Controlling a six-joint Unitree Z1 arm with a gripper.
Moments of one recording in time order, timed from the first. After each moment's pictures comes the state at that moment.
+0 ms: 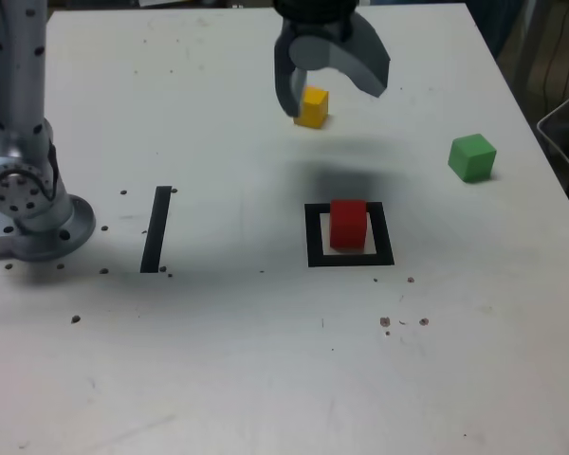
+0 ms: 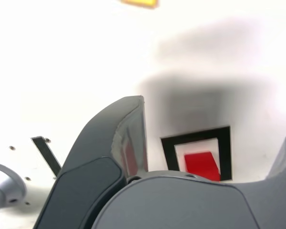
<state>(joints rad) 0.28 1.88 -1.52 1.20 0.13 0.45</state>
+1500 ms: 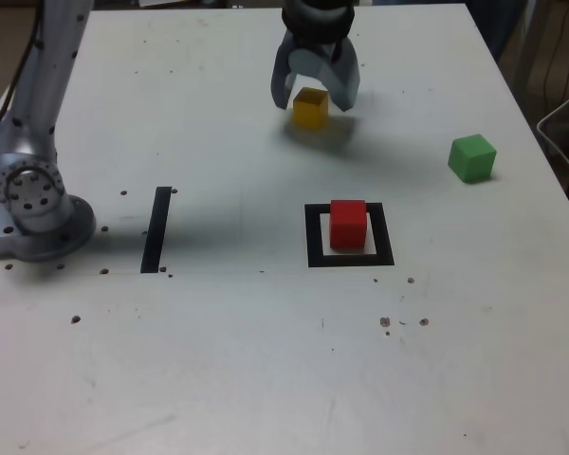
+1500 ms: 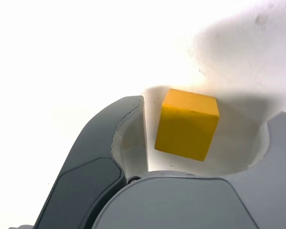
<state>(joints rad) 0.46 2.11 -1.56 1.10 0.29 0.68</state>
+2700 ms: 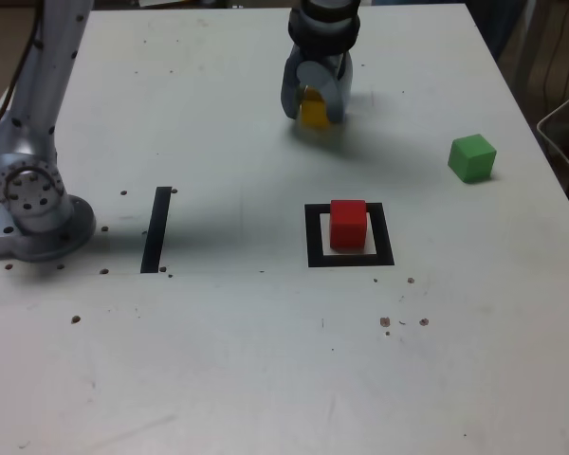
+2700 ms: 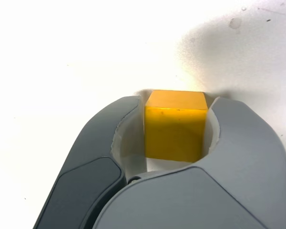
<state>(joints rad) 0.46 2.11 -1.52 1.00 0.27 0.68</state>
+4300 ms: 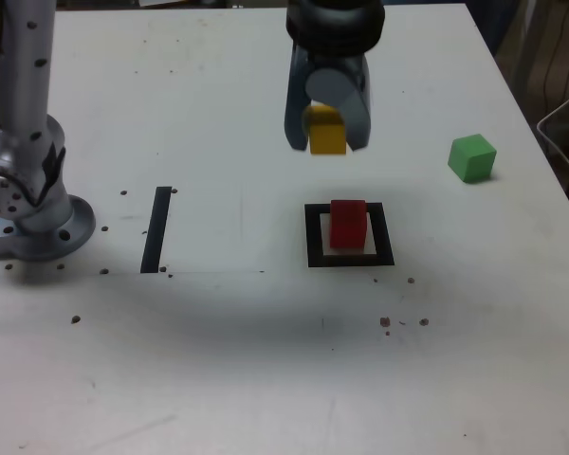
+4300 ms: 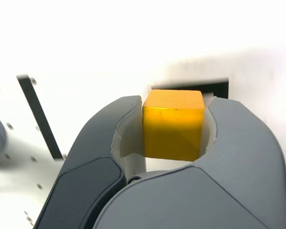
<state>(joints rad) -0.04 1.93 -1.64 1.37 0.15 0.02</state>
